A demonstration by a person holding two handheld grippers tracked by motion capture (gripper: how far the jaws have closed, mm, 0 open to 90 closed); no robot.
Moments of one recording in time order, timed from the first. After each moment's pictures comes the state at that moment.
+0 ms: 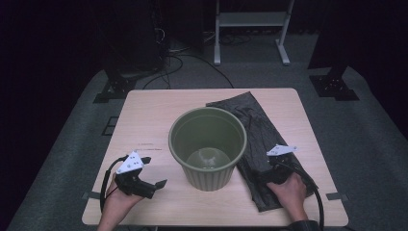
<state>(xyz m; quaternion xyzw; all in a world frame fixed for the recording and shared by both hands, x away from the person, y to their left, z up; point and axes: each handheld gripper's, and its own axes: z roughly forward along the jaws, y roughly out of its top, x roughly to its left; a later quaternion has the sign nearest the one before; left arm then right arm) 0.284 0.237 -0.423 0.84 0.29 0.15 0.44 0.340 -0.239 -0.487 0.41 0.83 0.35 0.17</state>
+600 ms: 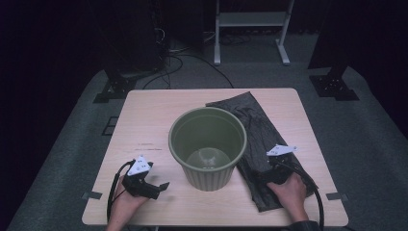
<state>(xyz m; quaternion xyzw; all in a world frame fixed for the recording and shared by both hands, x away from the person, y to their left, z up) 0.298 0.235 -0.467 0.85 0.32 0.16 0.39 0.339 -0.239 -0.487 0.41 0.83 0.35 0.17</state>
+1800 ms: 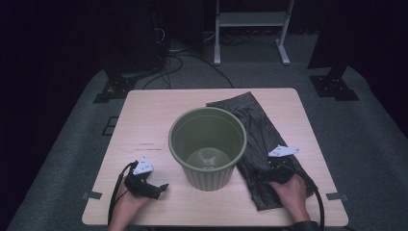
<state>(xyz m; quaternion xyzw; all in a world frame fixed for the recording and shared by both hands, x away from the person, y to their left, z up) 0.304 0.236 -0.483 0.86 0.35 0.15 0.36 0.332 -0.241 -0.485 0.41 0.81 0.37 0.18</state>
